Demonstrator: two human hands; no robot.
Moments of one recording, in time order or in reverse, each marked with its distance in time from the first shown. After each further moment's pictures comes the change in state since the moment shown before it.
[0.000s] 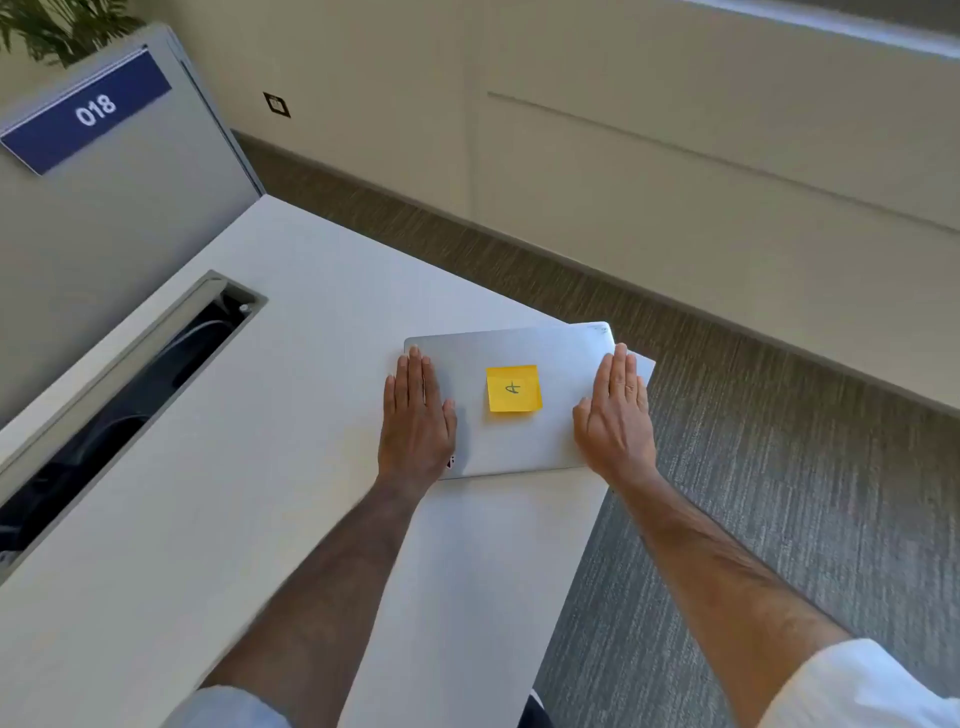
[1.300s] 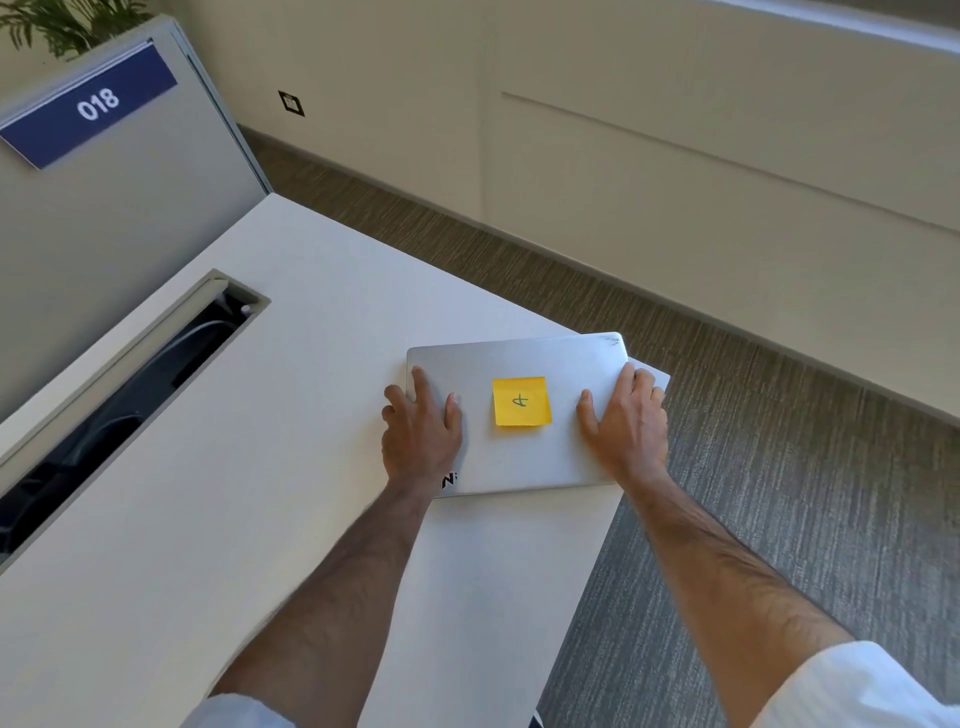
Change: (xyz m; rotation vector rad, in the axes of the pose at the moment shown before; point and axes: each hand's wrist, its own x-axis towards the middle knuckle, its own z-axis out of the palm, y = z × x) left_hand 0.017 0.016 0.001 -0.191 -0.149 -0.420; right_hand 0.027 0.001 -0.002 -0.014 0.034 0.161
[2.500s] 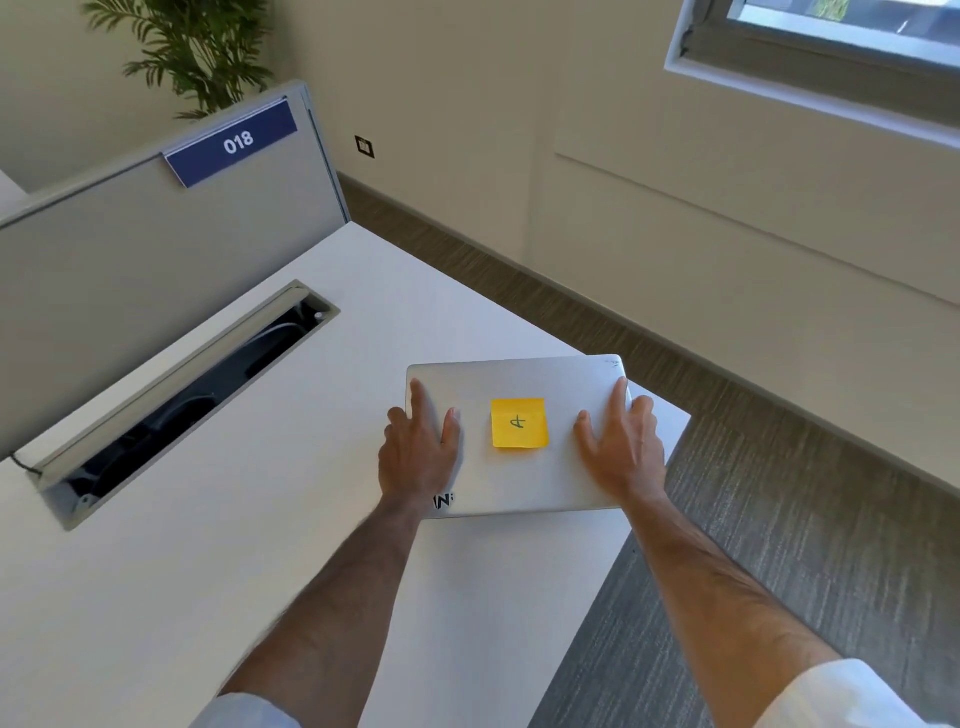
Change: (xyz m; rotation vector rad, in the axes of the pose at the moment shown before) left_hand -0.036 -0.035 -0.058 -0.170 0.062 -0.092; right_hand -0.026 -0.039 -0.035 0.143 -0.061 -0.085
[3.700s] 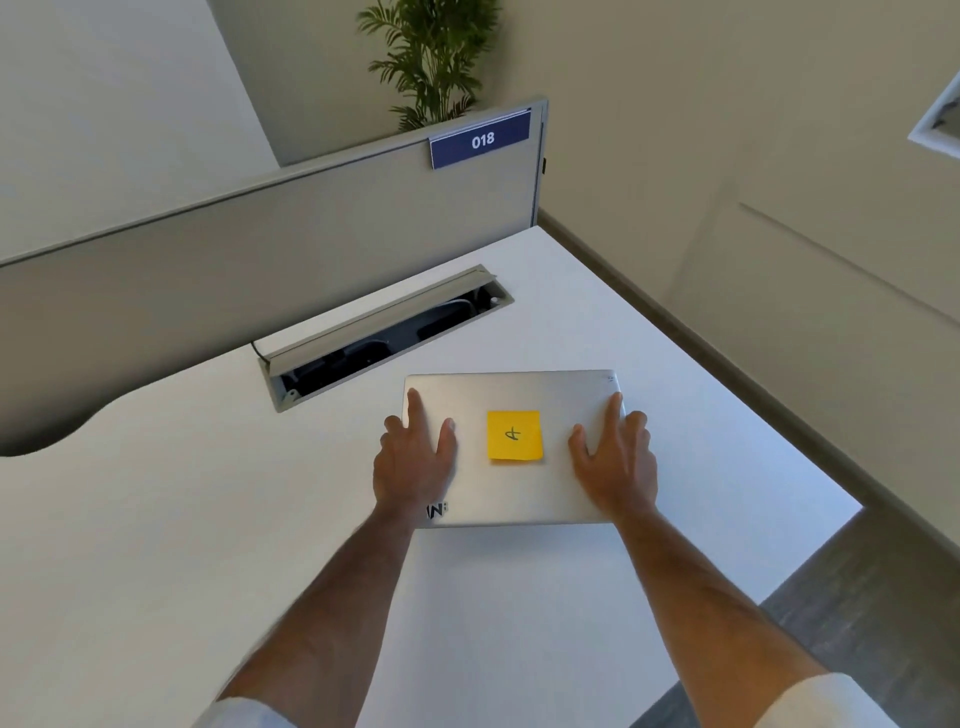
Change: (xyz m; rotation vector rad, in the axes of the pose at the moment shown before) left_hand -0.057 -0.165 -0.104 0.021 0.164 -0.312; right_hand -0.069 -0.166 0.061 0.044 -0.147 -0.311
